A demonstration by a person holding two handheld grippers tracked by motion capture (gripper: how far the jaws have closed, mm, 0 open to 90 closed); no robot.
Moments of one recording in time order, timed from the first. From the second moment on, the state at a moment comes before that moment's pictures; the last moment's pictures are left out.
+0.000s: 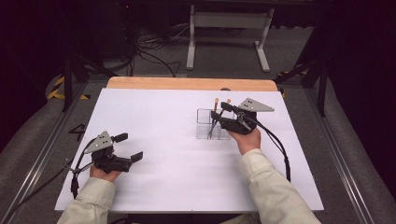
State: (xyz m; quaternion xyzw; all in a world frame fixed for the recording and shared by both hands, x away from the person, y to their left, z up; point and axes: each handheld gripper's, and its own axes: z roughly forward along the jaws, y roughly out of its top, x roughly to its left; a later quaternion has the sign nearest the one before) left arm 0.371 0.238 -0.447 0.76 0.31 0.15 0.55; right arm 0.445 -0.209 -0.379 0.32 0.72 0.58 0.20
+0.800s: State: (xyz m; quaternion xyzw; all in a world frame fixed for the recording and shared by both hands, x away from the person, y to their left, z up) left arm 0.361 0.239 -0.438 0.75 0.30 0.13 0.57; right arm 0.404 -0.247 -0.360 0.26 0.76 0.56 0.19
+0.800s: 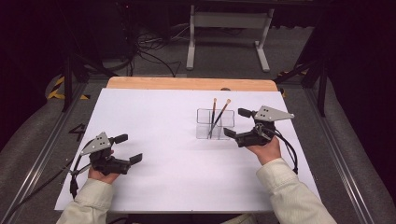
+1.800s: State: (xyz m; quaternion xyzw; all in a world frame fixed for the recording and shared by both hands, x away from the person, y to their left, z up) left arm 0.353 0.238 -0.435 0.76 0.28 0.11 0.58; right arm 0.368 -0.267 -0.392 0.24 0.80 0.52 0.19
